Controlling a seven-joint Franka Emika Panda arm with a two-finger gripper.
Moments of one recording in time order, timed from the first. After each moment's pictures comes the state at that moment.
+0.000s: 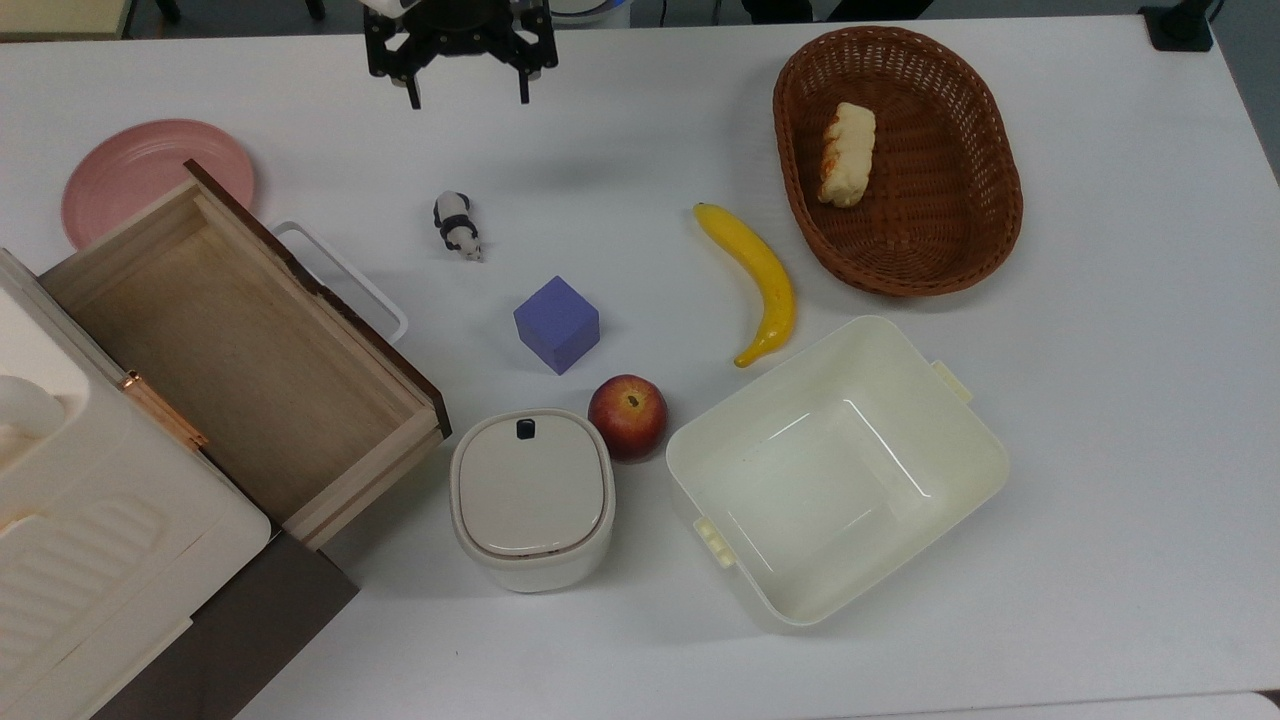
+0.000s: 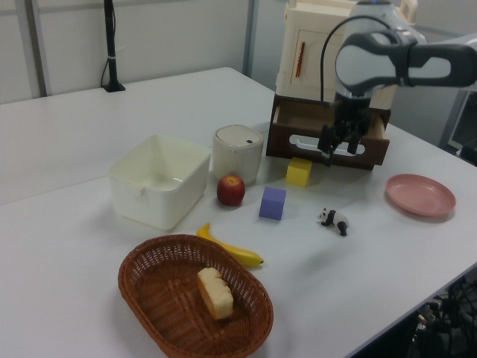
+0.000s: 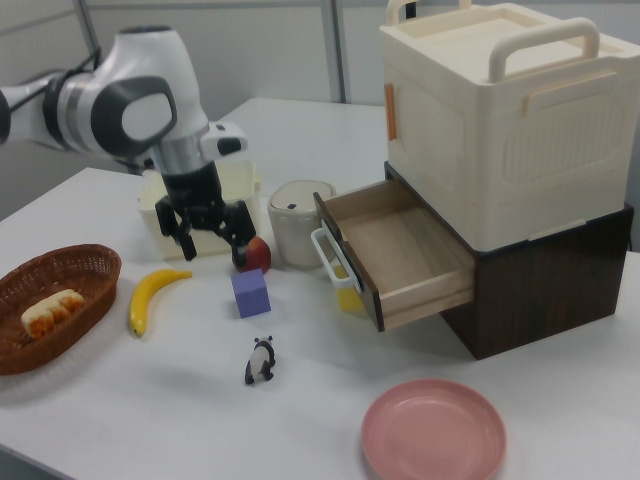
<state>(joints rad) -0.02 -0.12 -0.05 -2.02 -0.08 1.91 -0.18</state>
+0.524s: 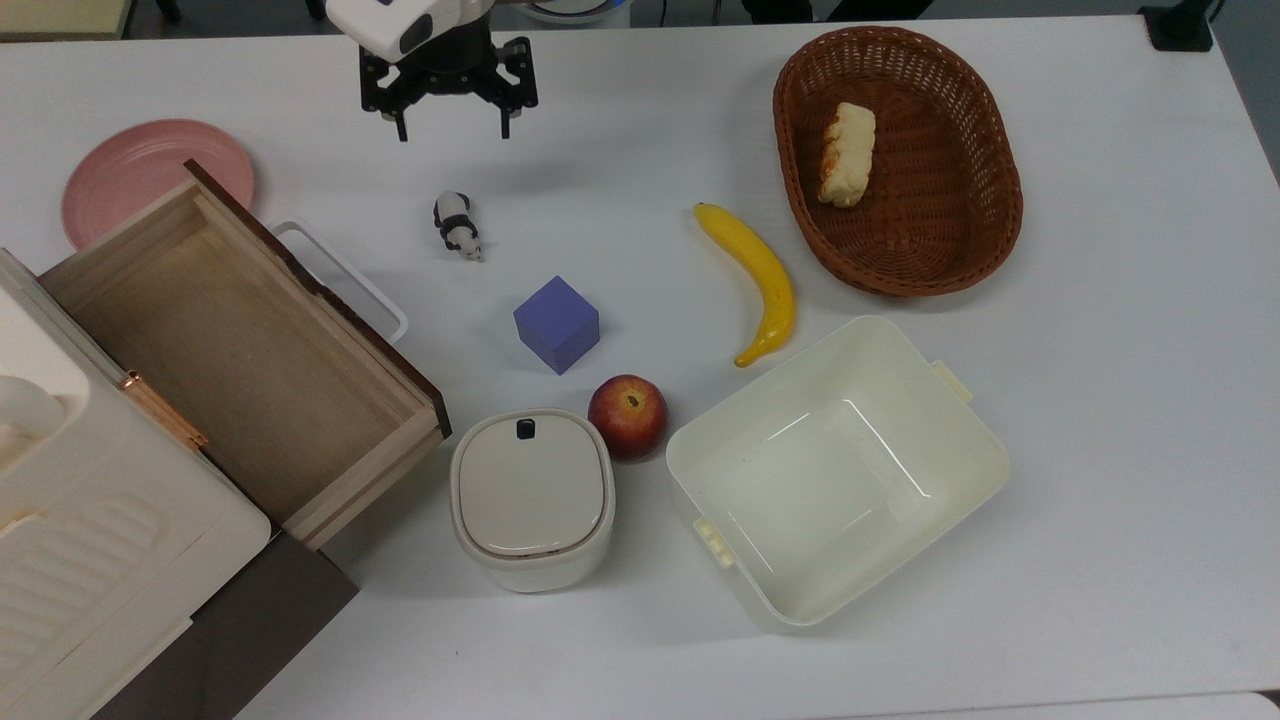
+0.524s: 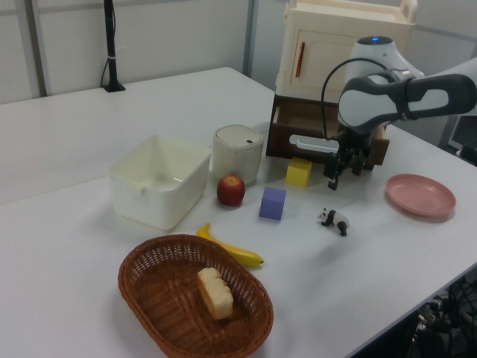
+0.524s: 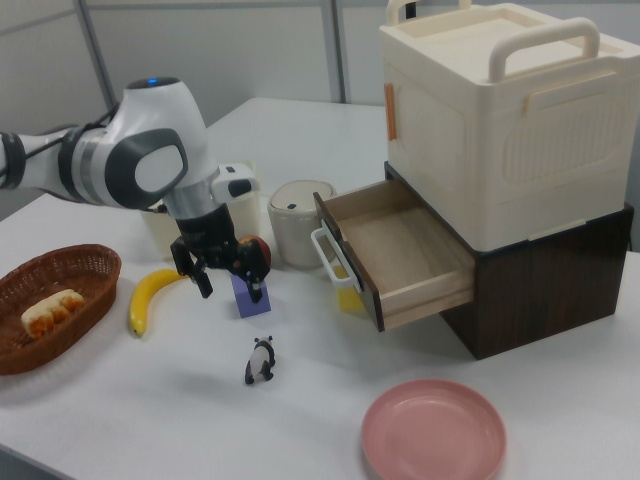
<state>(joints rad) -0.03 -0.13 -0.07 -2.19 -0.14 2.10 -0.18</state>
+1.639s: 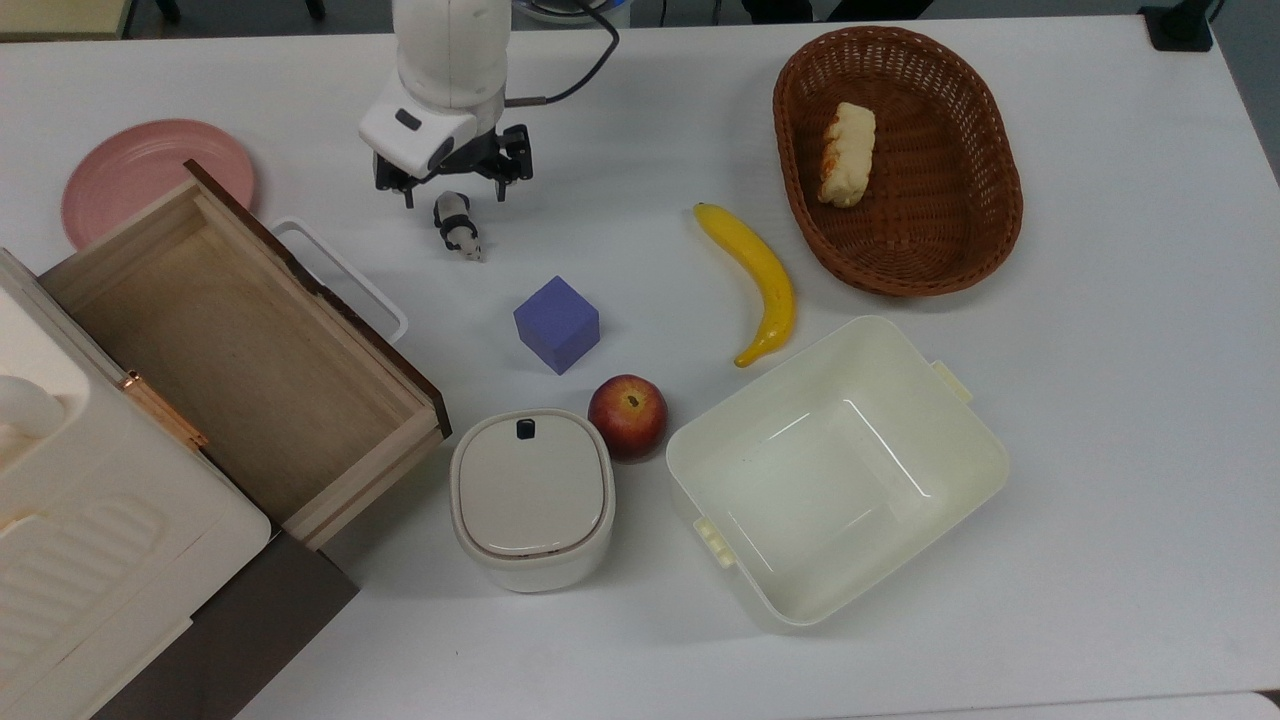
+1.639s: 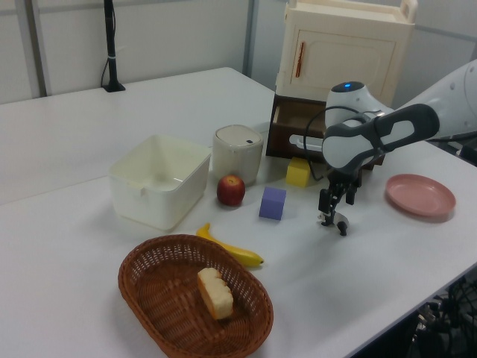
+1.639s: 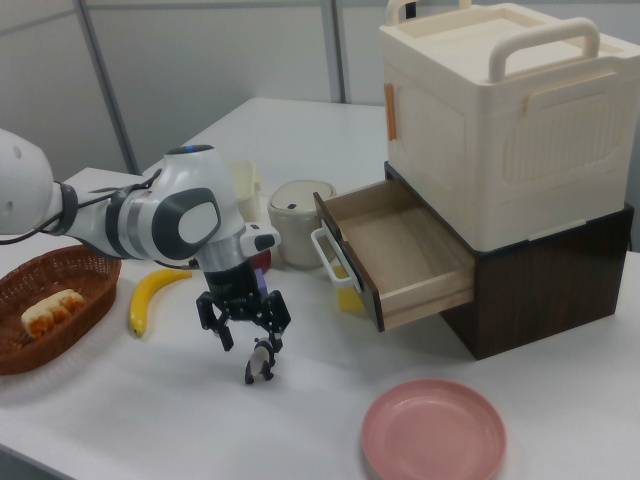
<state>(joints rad) -0.03 0.08 -0.08 -2.21 -0.23 2.22 -0.18</state>
